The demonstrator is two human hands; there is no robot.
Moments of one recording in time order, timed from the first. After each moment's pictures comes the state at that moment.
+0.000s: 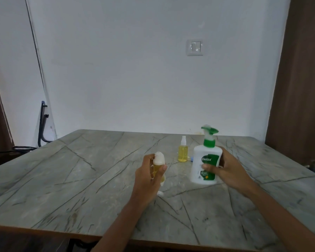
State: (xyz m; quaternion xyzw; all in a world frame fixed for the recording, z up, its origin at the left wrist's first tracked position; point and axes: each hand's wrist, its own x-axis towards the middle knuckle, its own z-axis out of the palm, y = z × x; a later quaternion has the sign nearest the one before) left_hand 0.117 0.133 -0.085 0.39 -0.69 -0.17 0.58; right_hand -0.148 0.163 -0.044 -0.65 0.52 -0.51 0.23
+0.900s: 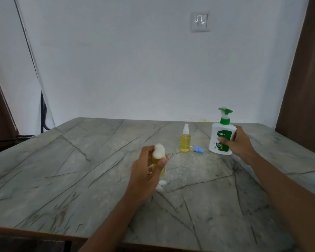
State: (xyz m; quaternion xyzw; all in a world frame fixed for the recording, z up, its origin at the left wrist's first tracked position) left_hand 0.112 0.136 -0.077 0.35 -0.71 -0.17 0.58; right_hand -0.225 0.029 -0.064 -0.54 0.62 -0.54 0.17
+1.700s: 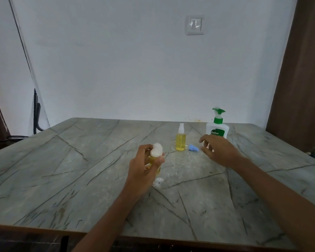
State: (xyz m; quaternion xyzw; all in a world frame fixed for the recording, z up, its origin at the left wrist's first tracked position) left_hand 0.114 0.138 -0.078 0.37 -0.69 -0.24 0.57; right_hand -0.177 0.073 -0.056 -0.75 0.60 -0.26 -0.07
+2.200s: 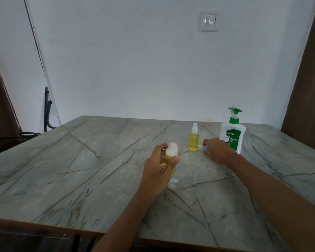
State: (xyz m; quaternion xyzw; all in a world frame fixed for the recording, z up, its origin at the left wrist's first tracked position) left_hand 0.118 0.128 -0.084 0.36 -0.69 -0.25 0.57; right_hand -0.143 0.019 -0.071 -0.73 0.67 -0.13 -0.05
